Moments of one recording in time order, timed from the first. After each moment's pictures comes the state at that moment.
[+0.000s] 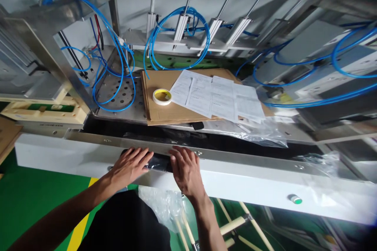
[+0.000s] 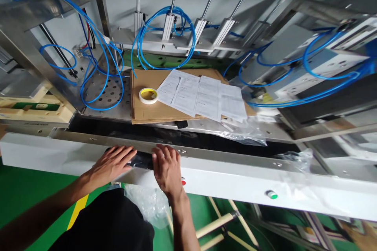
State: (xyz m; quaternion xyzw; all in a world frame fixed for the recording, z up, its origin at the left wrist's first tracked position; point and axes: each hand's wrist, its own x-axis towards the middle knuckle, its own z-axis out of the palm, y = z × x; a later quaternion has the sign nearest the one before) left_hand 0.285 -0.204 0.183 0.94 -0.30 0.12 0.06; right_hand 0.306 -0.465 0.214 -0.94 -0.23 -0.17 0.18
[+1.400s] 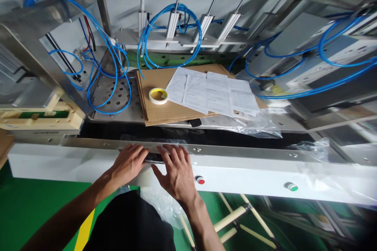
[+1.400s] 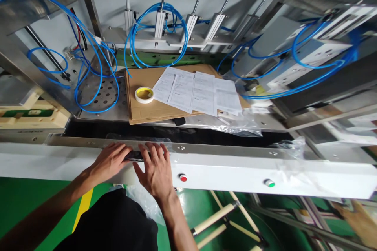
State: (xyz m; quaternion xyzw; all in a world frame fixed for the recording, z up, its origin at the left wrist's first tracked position) left_hand 0.304 -0.208 0.208 0.95 -0.28 0.06 0.16; right_hand 0.292 -0.421 0.226 -0.94 -0.25 -0.17 0.12
